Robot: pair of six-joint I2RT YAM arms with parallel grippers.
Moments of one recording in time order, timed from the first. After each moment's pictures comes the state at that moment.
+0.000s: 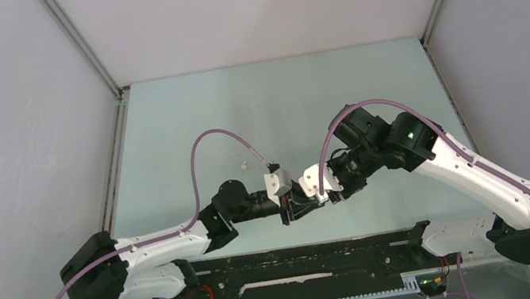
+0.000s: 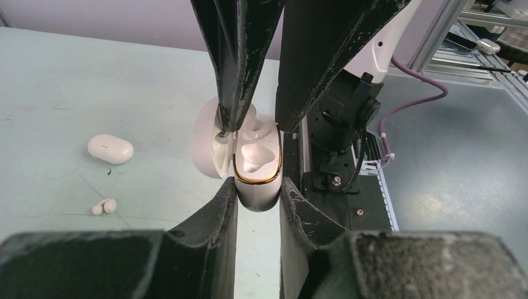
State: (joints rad) left arm -1.06 1.19 0.49 0.74 0.47 -0.12; right arm 0.87 1.19 1.40 -1.26 -0.46 -1.02
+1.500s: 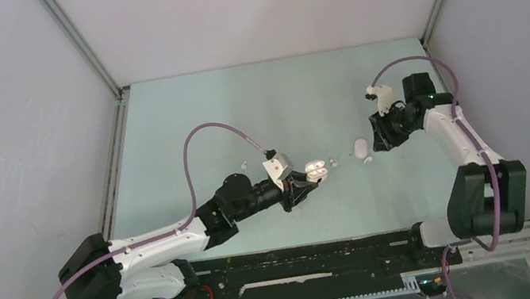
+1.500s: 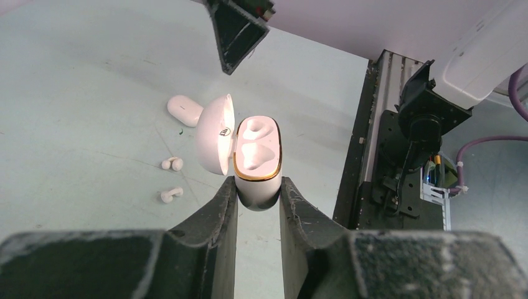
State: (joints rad) left arm -1.05 1.18 0.57 0.56 0.17 -0.13; right arm -0.08 1.37 1.04 -0.83 -0.52 -0.48
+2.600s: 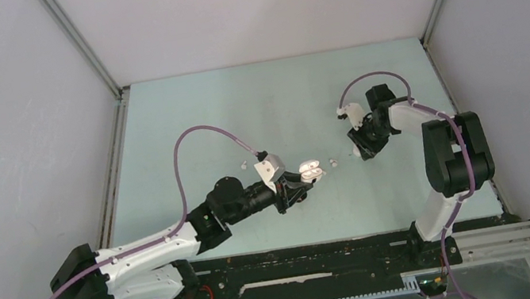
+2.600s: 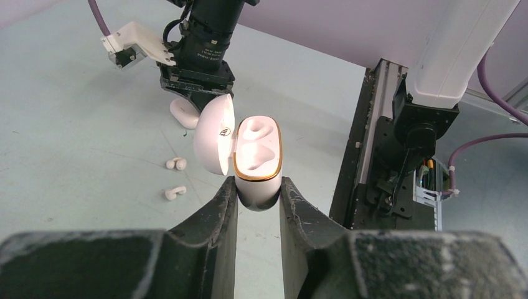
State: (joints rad) left arm -1.06 1.08 0.55 0.50 0.15 -0.14; right arm 0.09 1.75 1.04 -0.59 -0.29 -0.58
